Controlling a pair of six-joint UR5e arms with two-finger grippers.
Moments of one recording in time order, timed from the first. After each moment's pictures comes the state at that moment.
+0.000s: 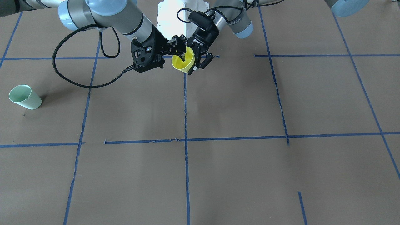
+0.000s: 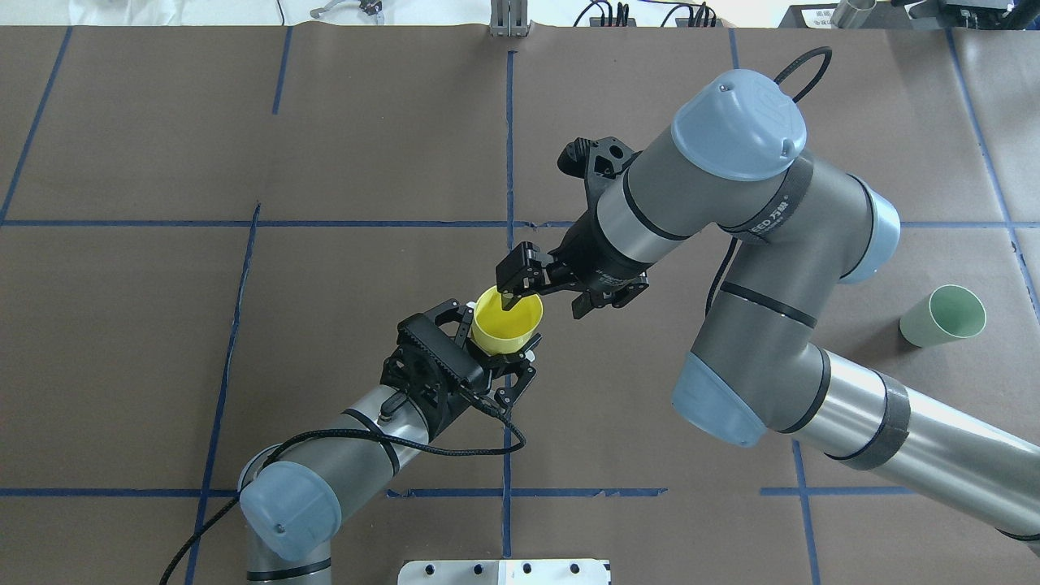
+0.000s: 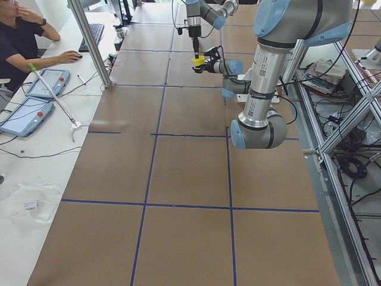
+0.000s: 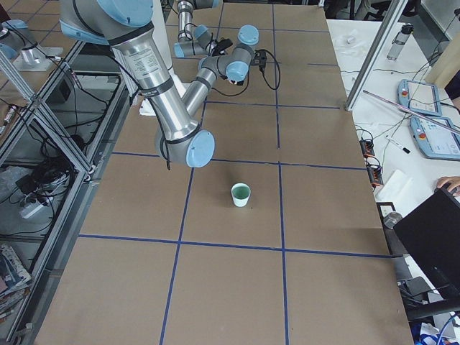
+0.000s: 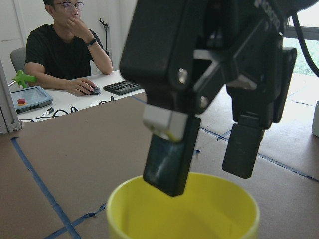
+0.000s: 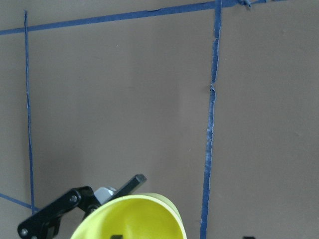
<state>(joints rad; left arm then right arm) -0.17 -2.07 -1.65 -2.73 -0.98 -0.46 0.61 -0.96 1.83 -1.34 2.24 1.28</state>
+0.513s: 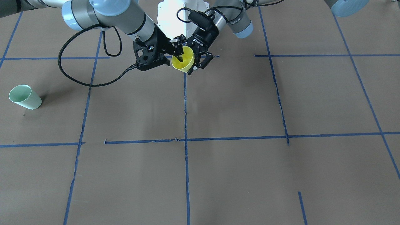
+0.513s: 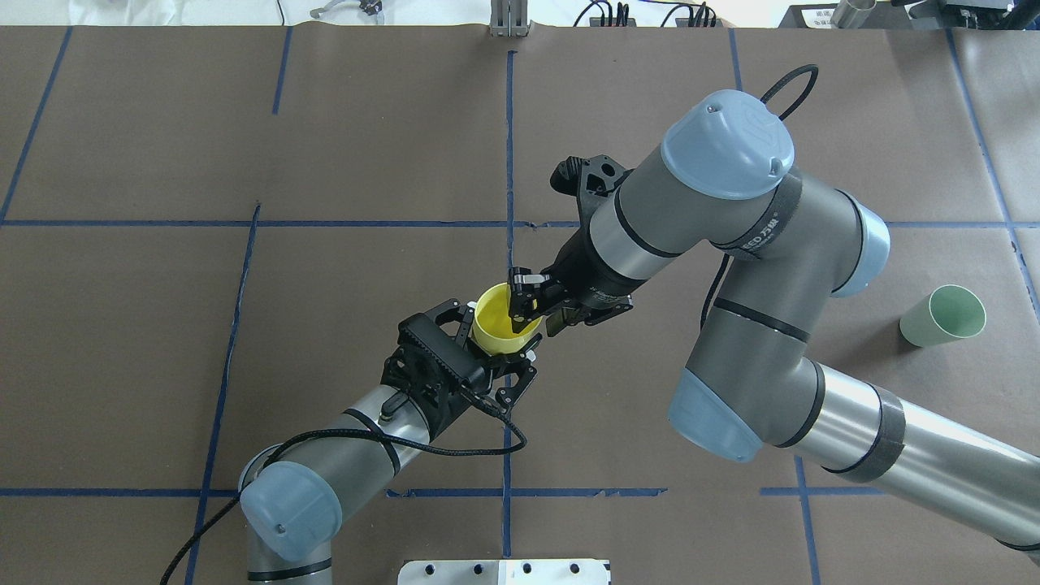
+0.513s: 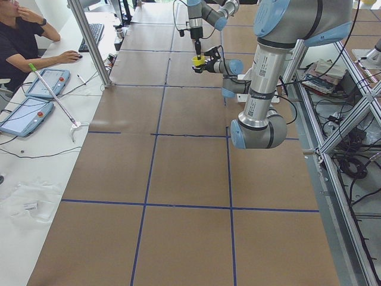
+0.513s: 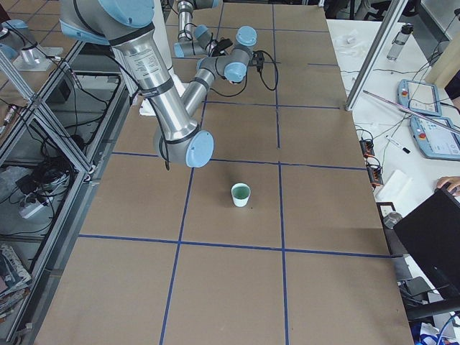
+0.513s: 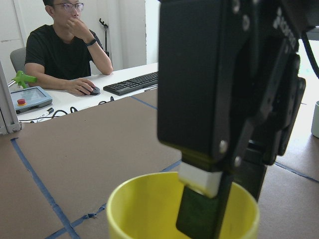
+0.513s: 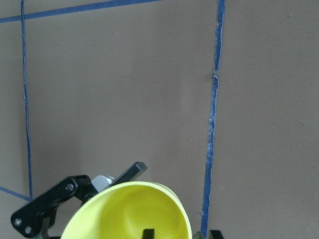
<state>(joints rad) -0.17 -2.07 -1.65 -2.73 -0.98 -0.46 0.60 -0.97 1.83 -1.34 2.25 1.28</state>
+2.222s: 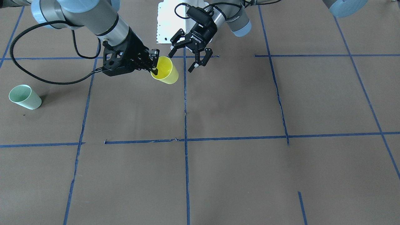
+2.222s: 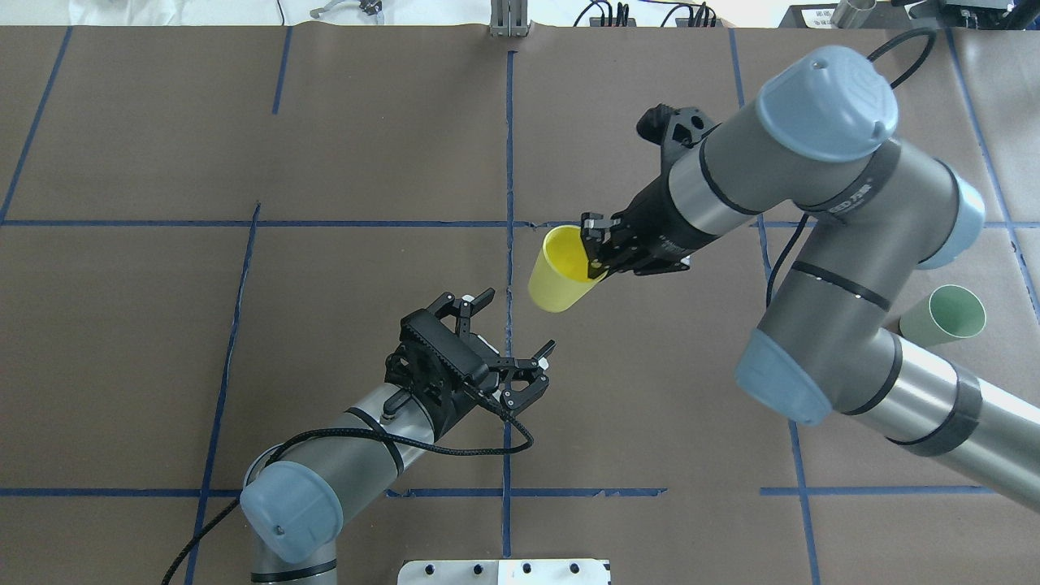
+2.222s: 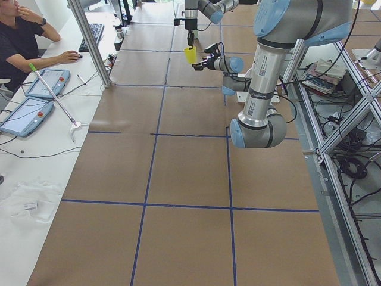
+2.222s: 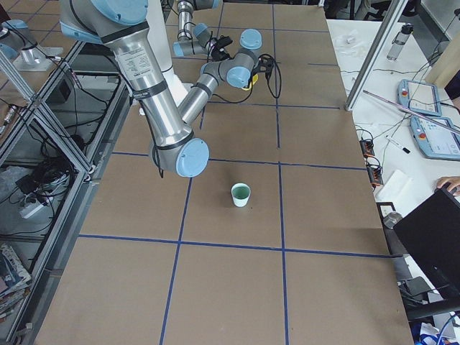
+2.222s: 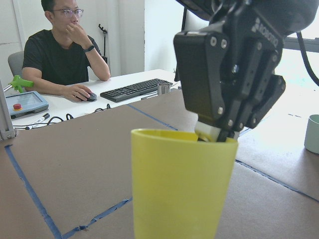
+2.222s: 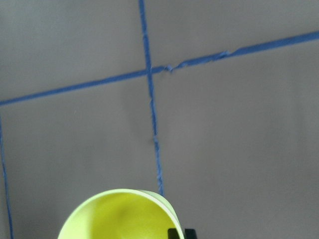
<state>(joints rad) -0.17 -2.09 -1.67 -2.74 -0.98 -0.47 0.74 -1.09 1.91 -1.34 2.18 1.38</state>
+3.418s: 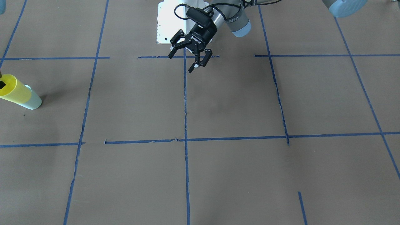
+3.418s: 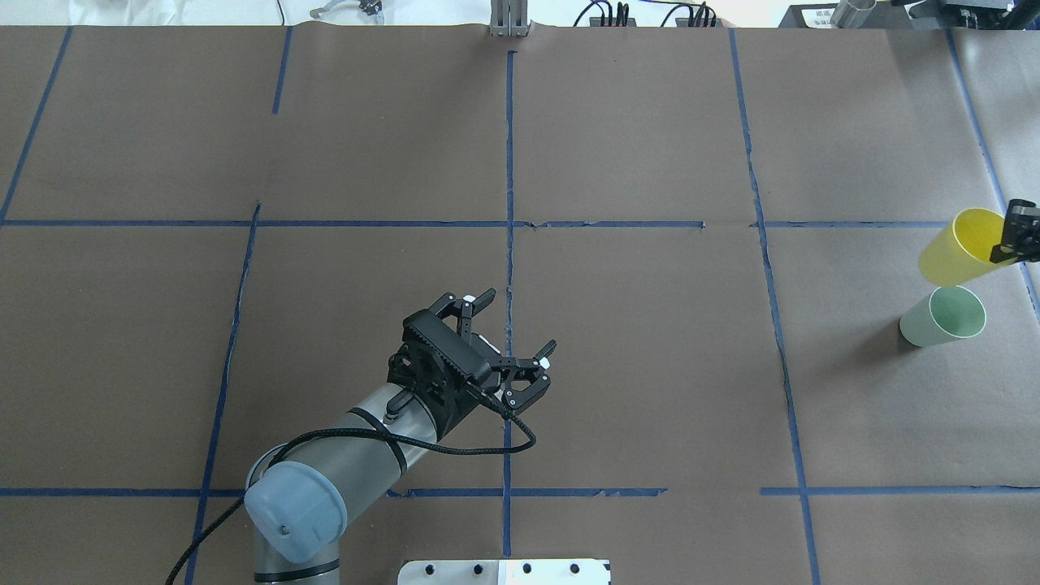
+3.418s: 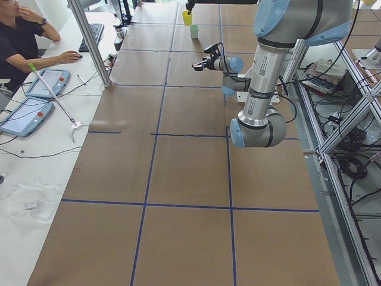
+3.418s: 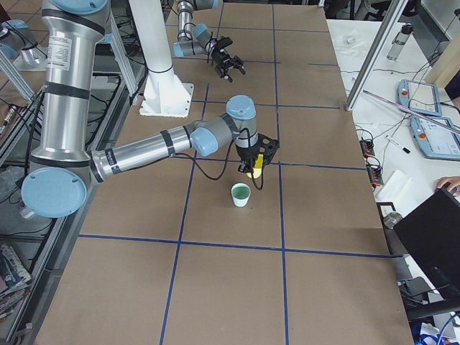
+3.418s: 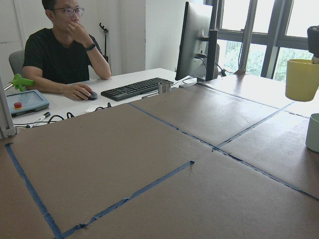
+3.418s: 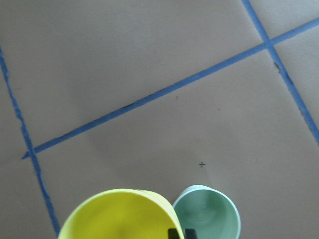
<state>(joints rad) -0.17 -2.09 -1.66 -2.73 -0.98 -0.47 1.18 -1.75 2.03 -1.33 2.19 1.06</state>
